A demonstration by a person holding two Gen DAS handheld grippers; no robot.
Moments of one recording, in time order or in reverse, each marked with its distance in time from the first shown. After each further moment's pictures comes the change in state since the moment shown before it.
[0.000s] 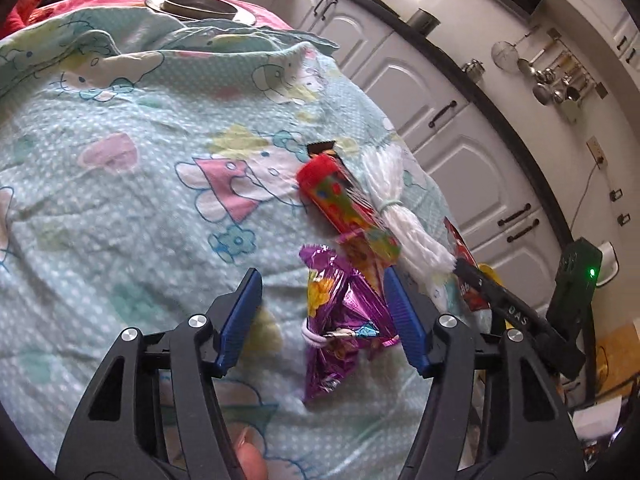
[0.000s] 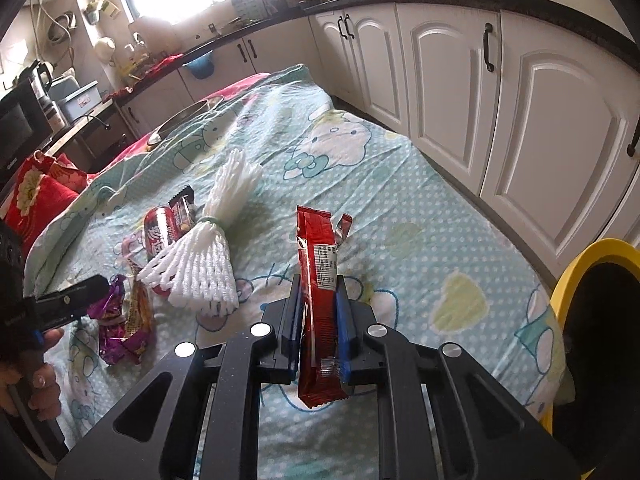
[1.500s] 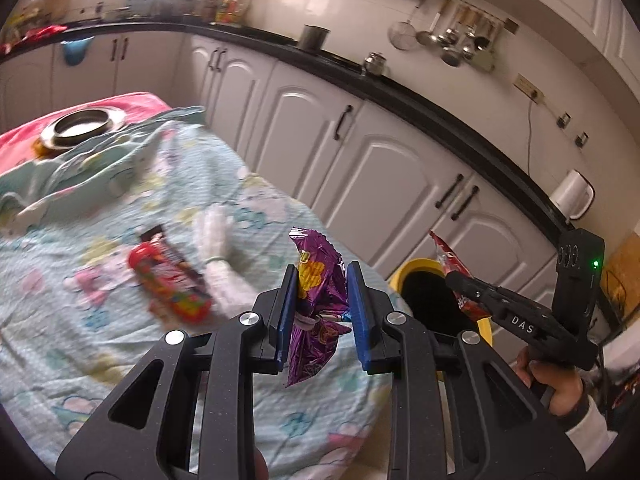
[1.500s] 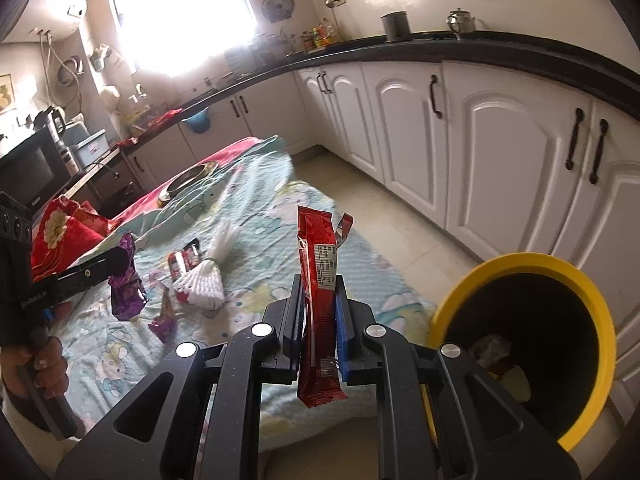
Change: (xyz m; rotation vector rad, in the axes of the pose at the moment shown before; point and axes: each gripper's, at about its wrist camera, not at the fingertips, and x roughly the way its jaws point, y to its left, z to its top) left arm -0.018 -0.158 -0.001 0.337 -0.115 -0.083; right arm -0.132 -0.063 -0.010 0.047 -0.168 -0.002
